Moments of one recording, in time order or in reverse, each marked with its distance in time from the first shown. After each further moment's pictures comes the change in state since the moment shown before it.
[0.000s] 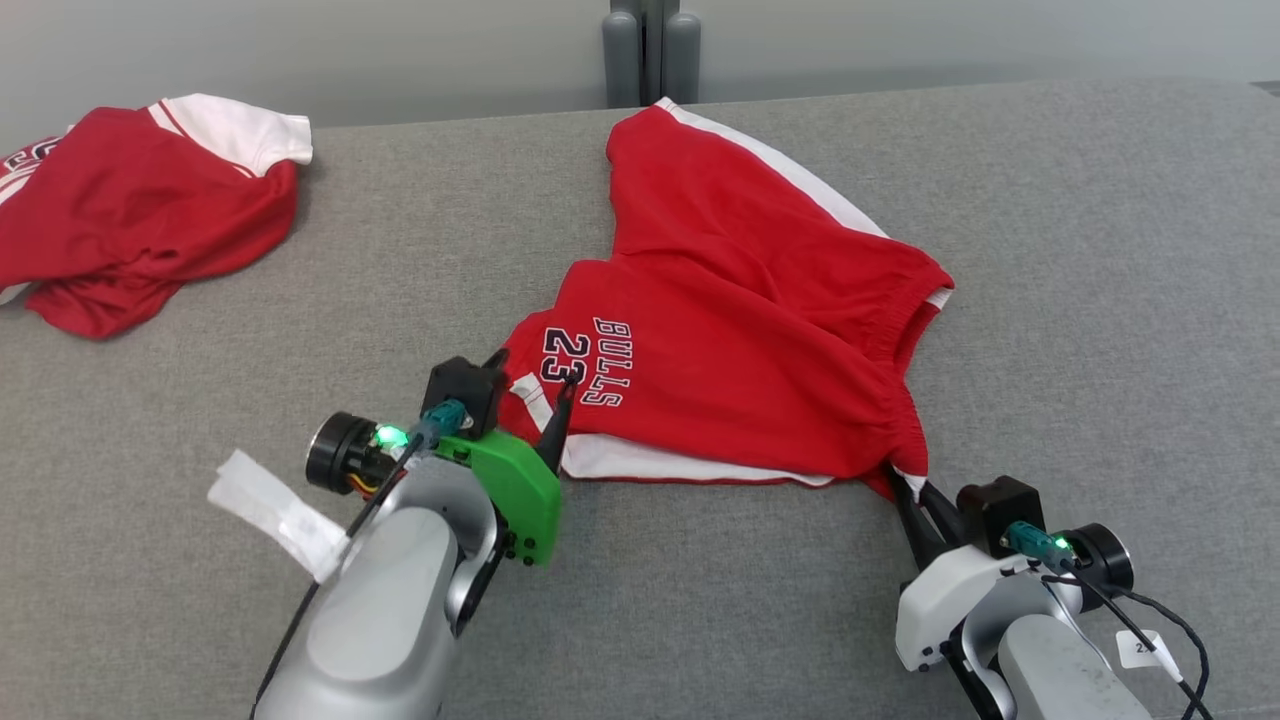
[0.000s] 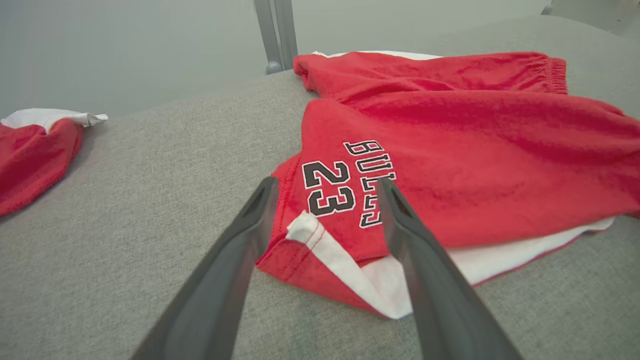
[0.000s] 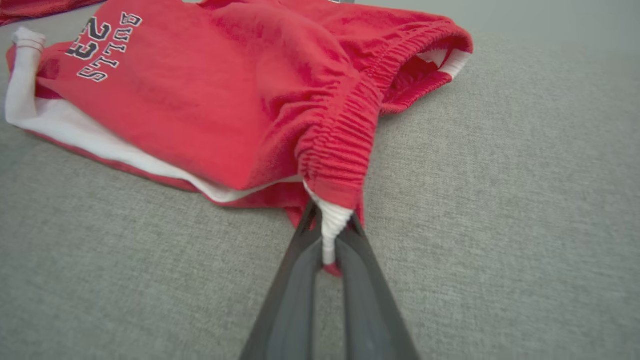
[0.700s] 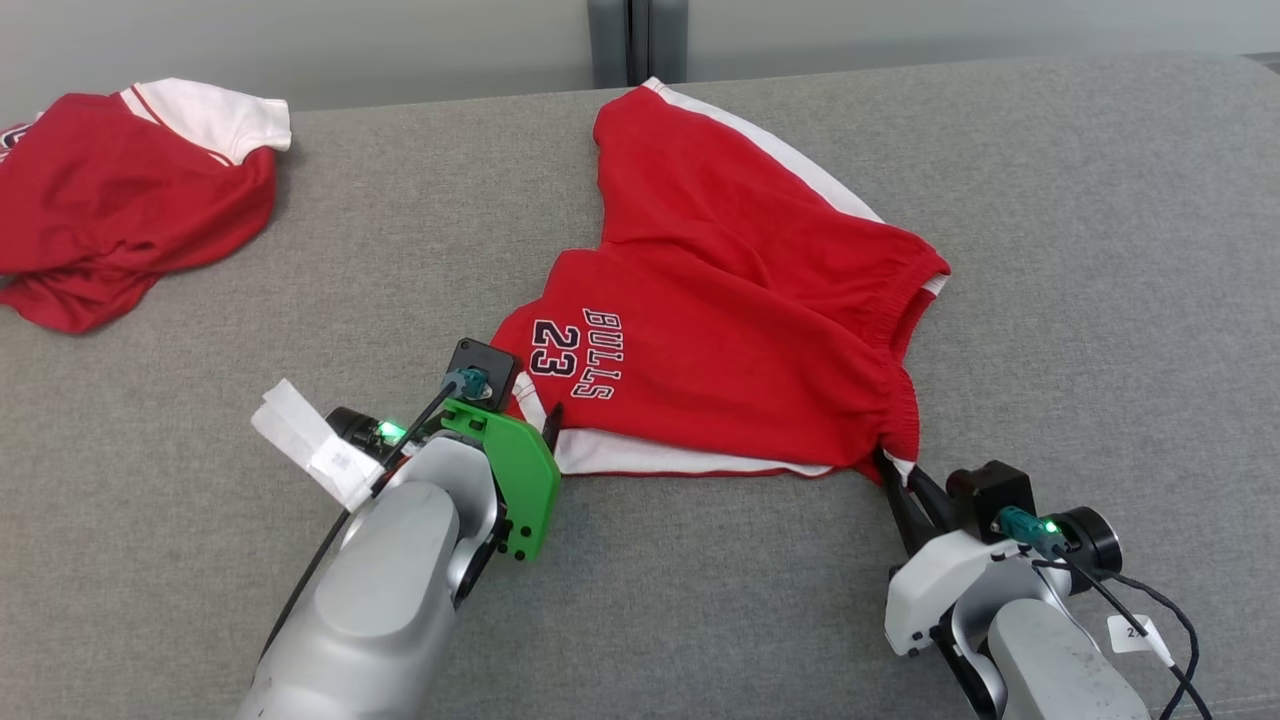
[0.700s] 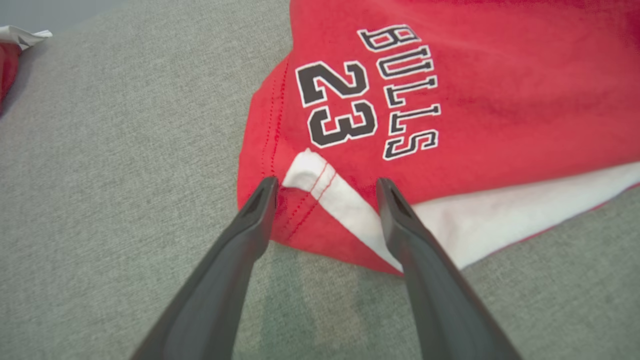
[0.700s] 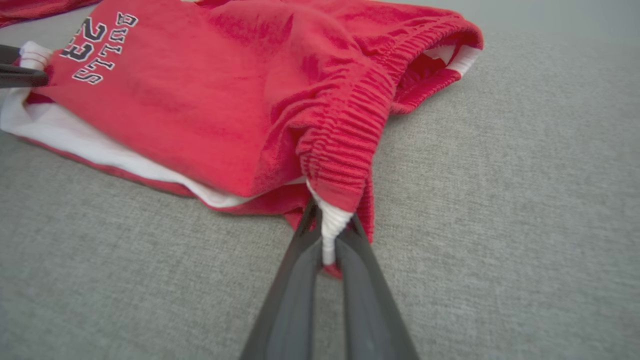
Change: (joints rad) left arm -0.131 -0.003 -0.079 0.209 -0.039 -0.004 0.193; right arm -0.030 0.004 0.025 0.011 0.016 0.000 -0.006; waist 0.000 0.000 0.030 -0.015
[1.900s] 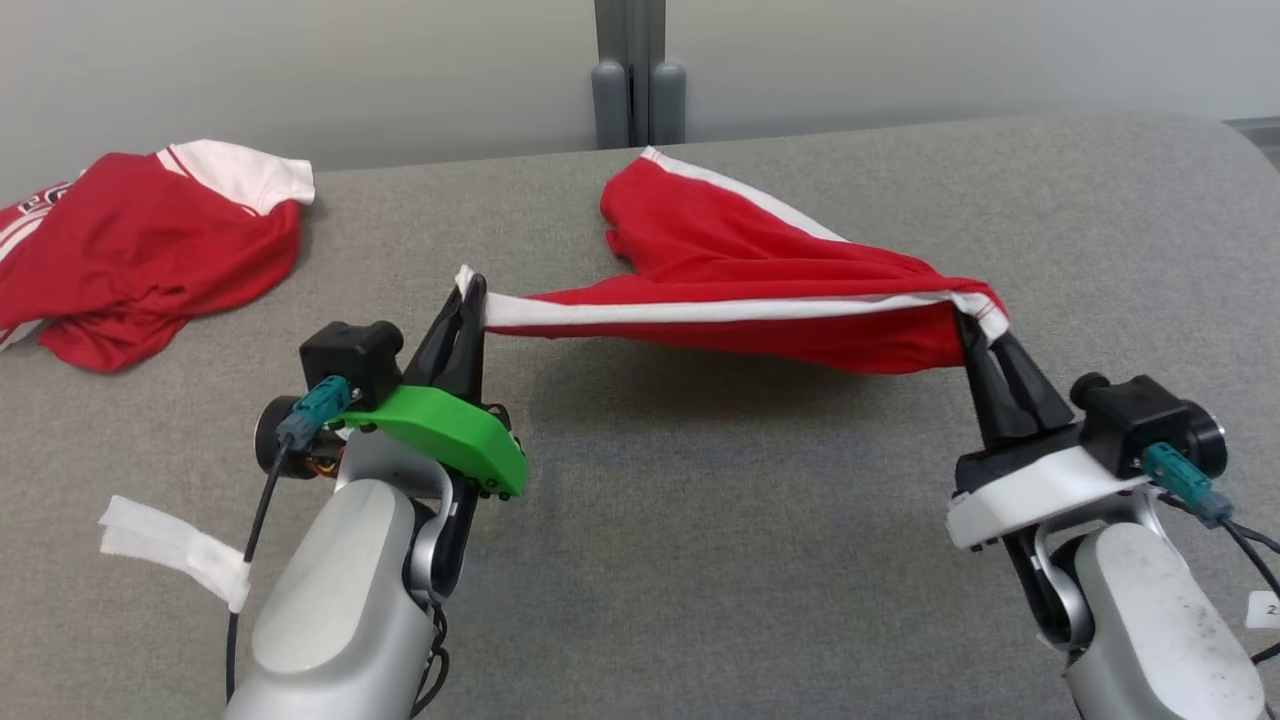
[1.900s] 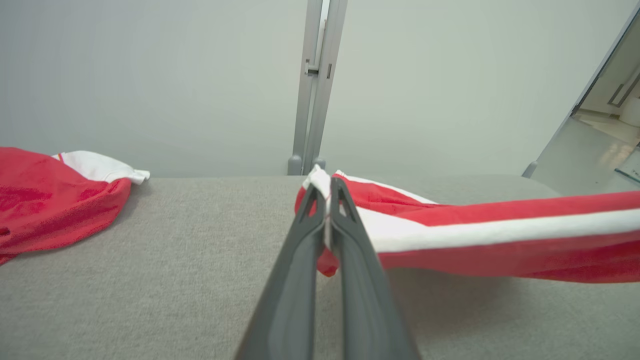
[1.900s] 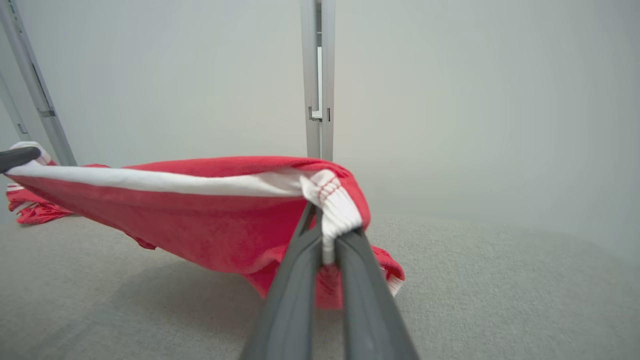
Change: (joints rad) left arm 0.120 0.021 0.144 -0.313 -0.207 0.083 -0.314; right arm 0.039 -0.069 -0.075 -0.425 0.095 0.000 0.000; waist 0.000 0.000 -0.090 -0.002
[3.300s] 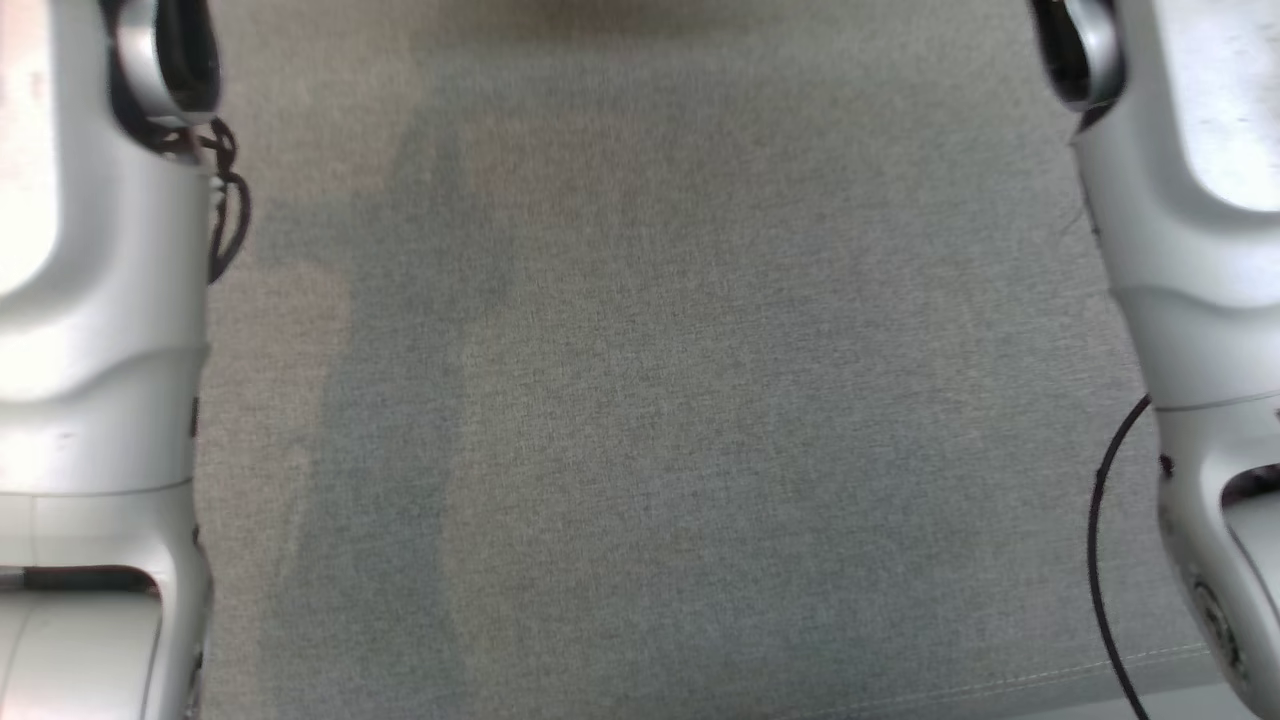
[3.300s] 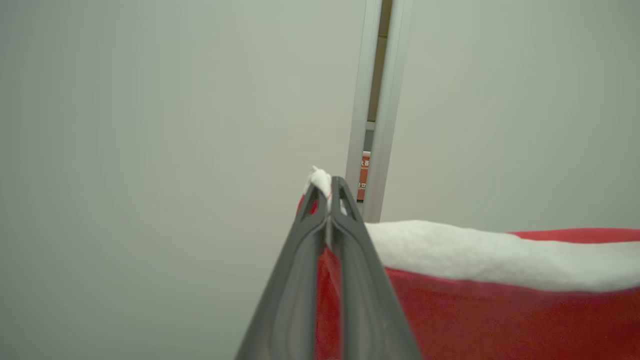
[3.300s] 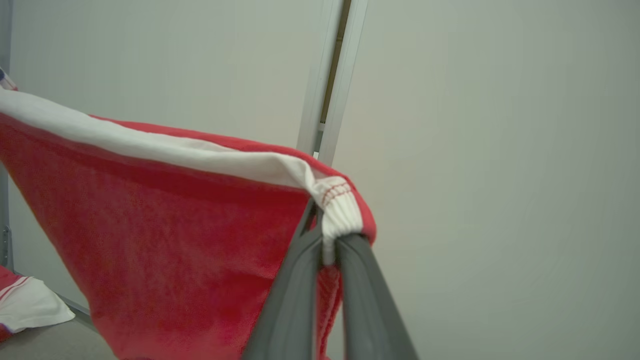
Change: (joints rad) left arm -0.650 0.097 0.162 -0.081 0.040 0.071 -0.008; right arm -0.935 0.002 0.109 0.307 -0.050 0.000 0.012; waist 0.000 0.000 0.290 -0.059
